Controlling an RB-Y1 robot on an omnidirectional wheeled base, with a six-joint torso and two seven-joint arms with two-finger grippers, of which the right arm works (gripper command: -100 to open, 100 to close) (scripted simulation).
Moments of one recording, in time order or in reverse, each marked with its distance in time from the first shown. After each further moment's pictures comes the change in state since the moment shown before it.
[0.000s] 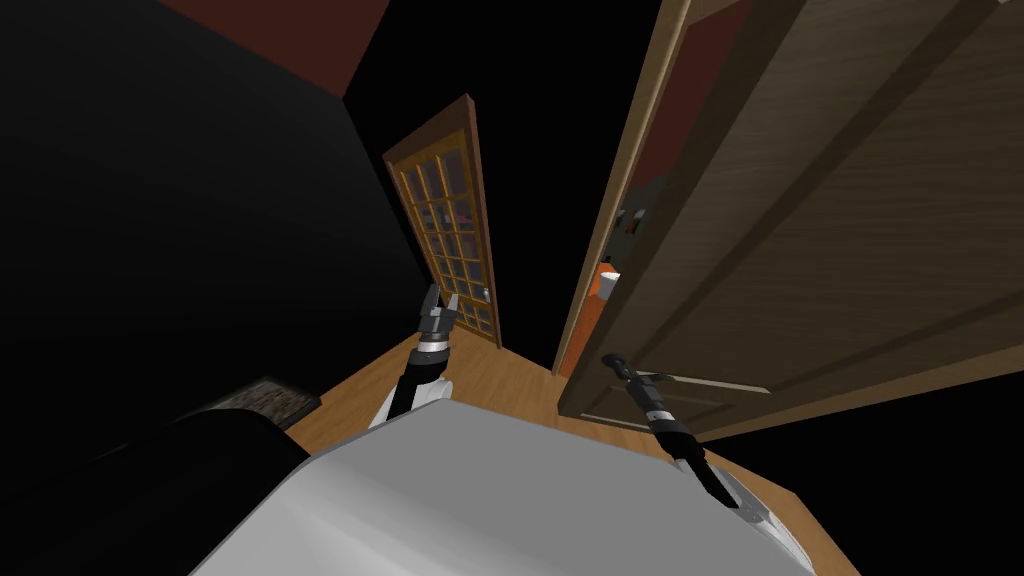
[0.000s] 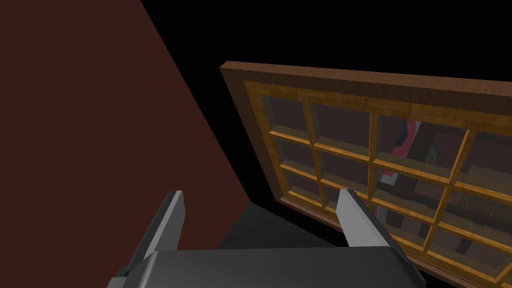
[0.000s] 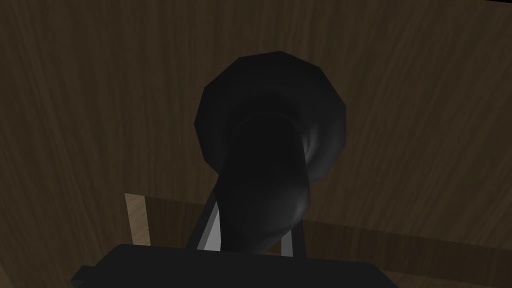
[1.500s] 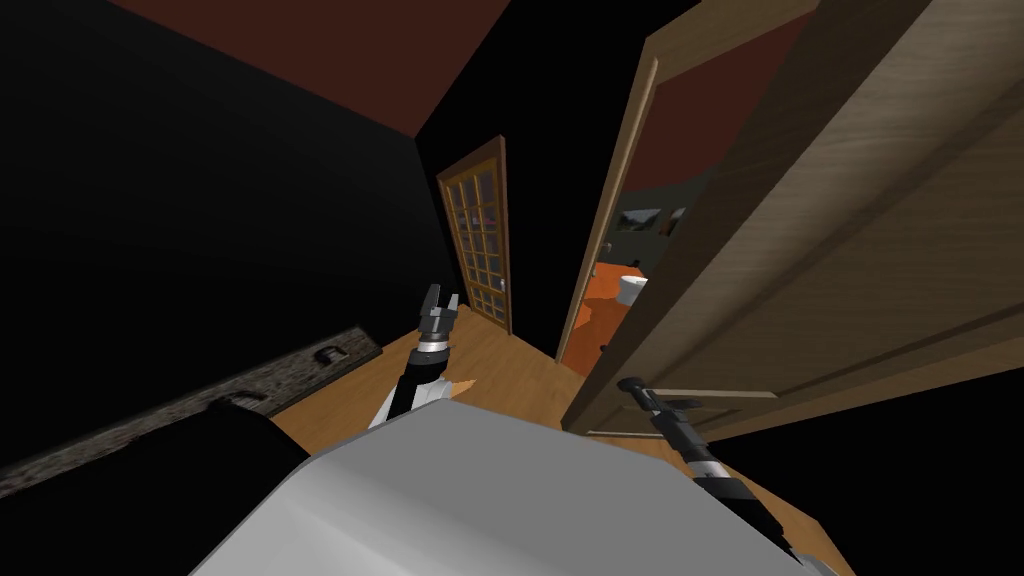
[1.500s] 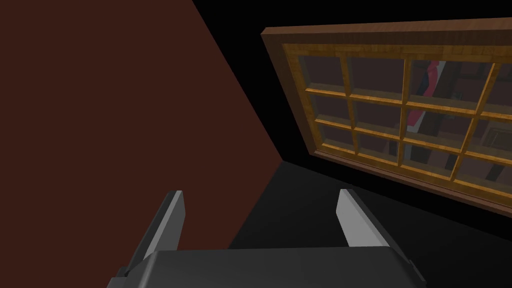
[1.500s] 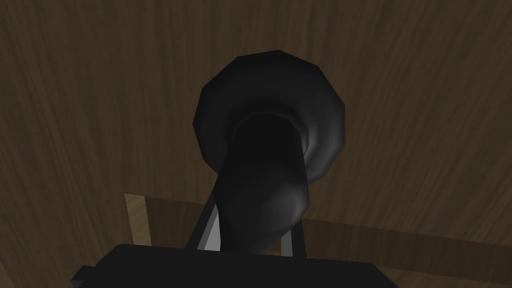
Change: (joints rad) arm 0.130 -0.098 0.045 0.073 0.015 -0.259 -0.092
